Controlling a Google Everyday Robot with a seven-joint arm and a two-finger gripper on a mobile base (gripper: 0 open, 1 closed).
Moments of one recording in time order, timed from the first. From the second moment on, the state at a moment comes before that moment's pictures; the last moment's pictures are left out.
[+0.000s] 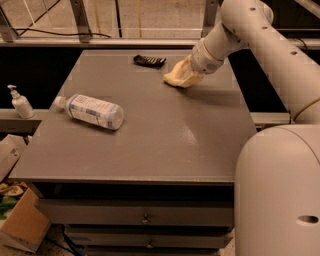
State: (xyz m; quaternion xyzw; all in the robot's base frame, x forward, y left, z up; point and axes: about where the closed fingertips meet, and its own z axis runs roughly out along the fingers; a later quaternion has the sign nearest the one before) arm 0.739 -0.090 0.825 -0.73 0.61 0.08 0.28
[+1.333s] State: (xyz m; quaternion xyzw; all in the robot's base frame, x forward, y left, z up) arm 0.738 -0.090 0.826 -0.73 0.61 0.08 0.28
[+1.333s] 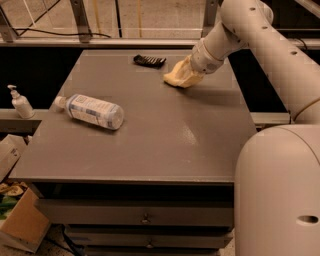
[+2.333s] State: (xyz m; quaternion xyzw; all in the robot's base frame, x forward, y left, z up) arm 0.738 -0.090 0.825 -0.73 0.61 0.08 0.28
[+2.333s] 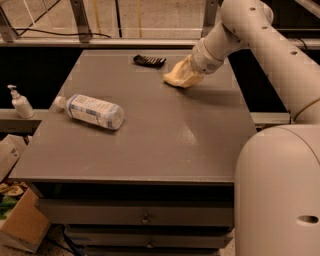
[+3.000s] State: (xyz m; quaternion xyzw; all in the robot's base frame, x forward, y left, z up) arm 0.739 -0.090 0.829 -0.73 0.61 0.08 0.28
